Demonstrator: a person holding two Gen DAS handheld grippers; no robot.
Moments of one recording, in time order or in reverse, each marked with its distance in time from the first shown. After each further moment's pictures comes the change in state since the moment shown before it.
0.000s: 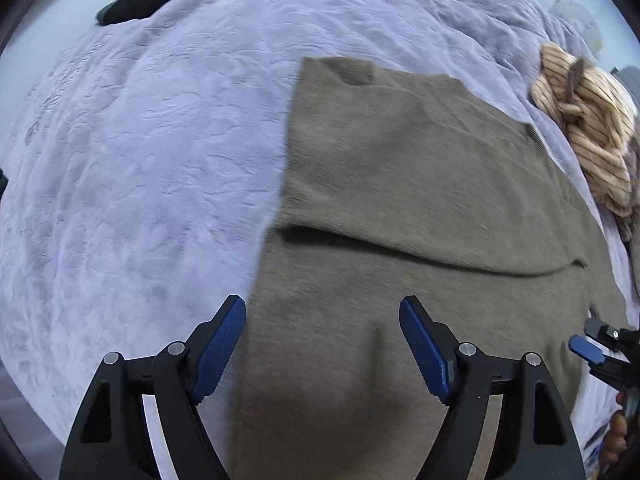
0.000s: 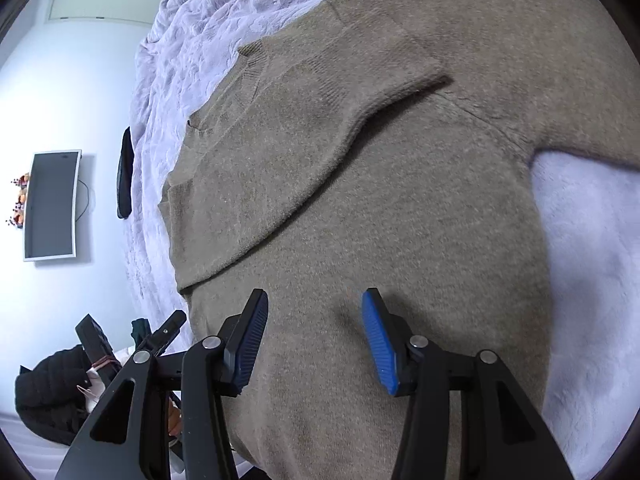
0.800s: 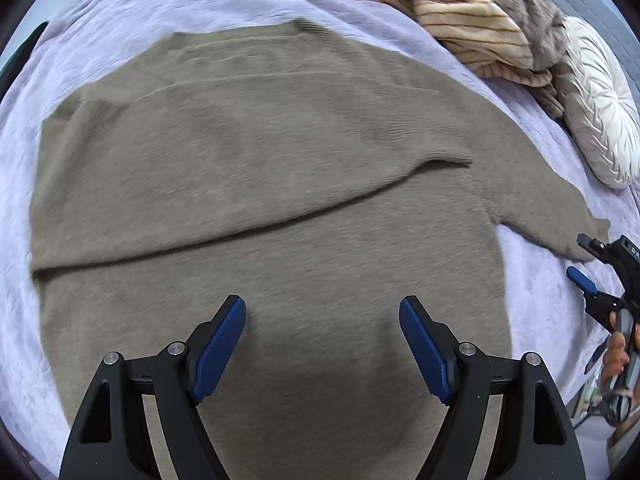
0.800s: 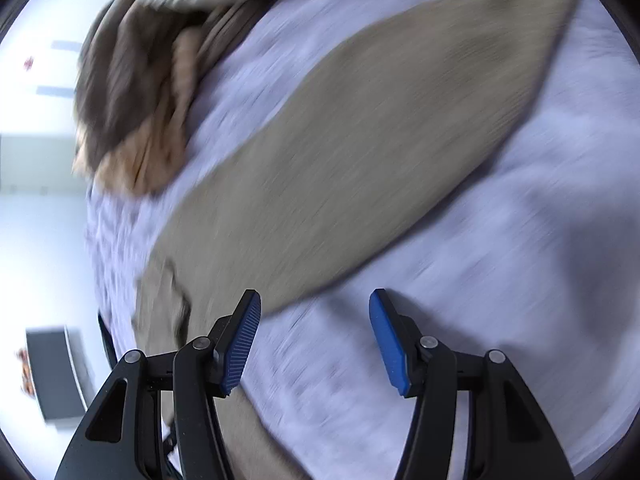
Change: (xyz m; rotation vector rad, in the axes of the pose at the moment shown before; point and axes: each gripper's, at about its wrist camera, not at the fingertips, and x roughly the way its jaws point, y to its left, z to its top) left arm 0.029 -0.213 -0.018 0.334 0.125 -0.135; right arm -0.161 -0.202 0.007 0.453 -0.446 -0.089
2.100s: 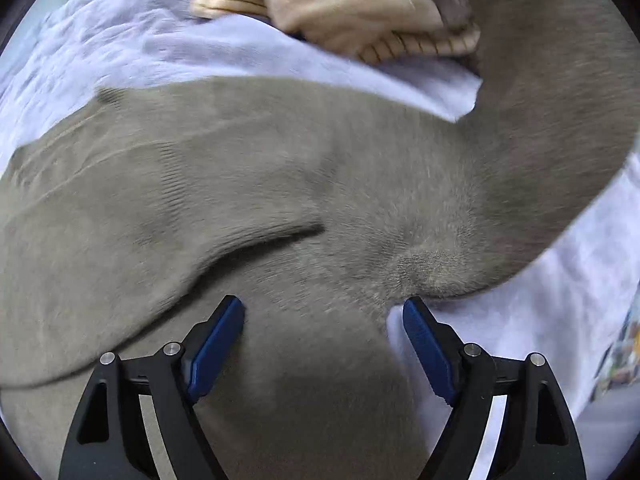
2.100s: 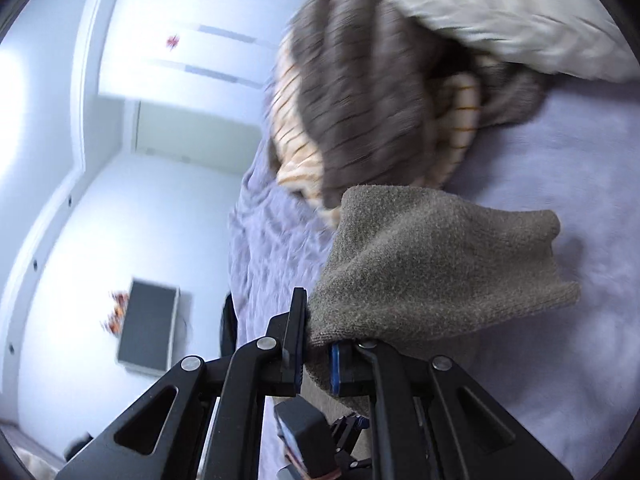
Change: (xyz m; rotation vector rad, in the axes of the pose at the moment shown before) left arm 0.052 -0.109 0.047 0.159 -0.106 -0.067; right arm -0.019 0.178 0.028 -0.319 0.008 0.522
